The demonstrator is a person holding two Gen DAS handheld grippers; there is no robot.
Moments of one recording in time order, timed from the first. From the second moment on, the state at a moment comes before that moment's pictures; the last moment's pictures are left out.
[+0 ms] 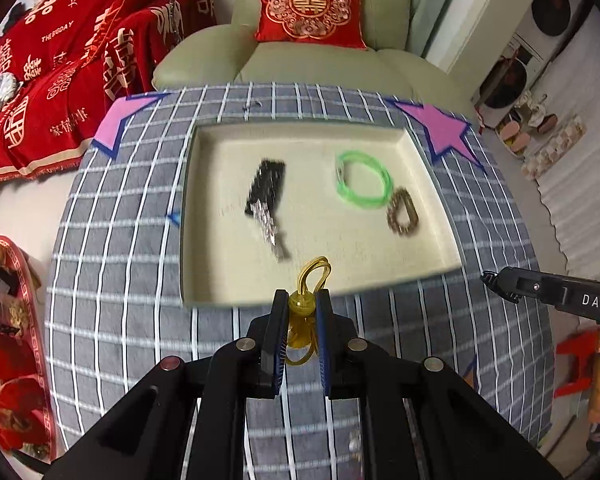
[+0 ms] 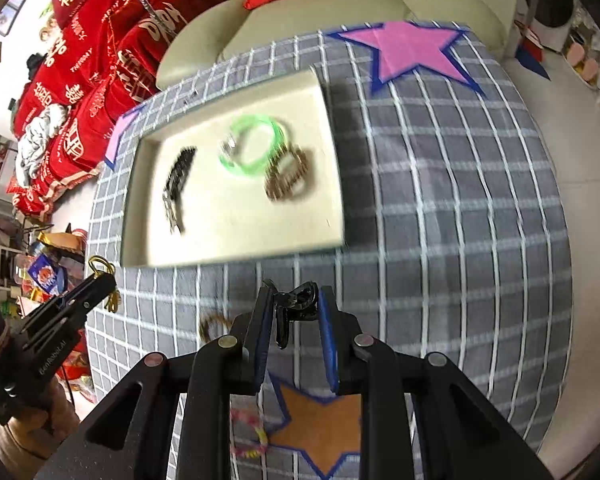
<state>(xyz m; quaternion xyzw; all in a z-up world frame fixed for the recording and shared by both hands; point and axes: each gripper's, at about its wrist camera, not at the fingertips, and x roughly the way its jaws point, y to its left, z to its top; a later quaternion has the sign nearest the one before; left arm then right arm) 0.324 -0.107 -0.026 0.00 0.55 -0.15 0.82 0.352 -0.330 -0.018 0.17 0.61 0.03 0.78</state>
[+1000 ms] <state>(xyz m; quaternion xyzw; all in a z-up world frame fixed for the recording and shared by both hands) 0.430 -0.168 -0.103 0.05 0.58 -0.10 0.81 0.498 -0.319 -0.082 0.14 0.62 0.05 0.77</state>
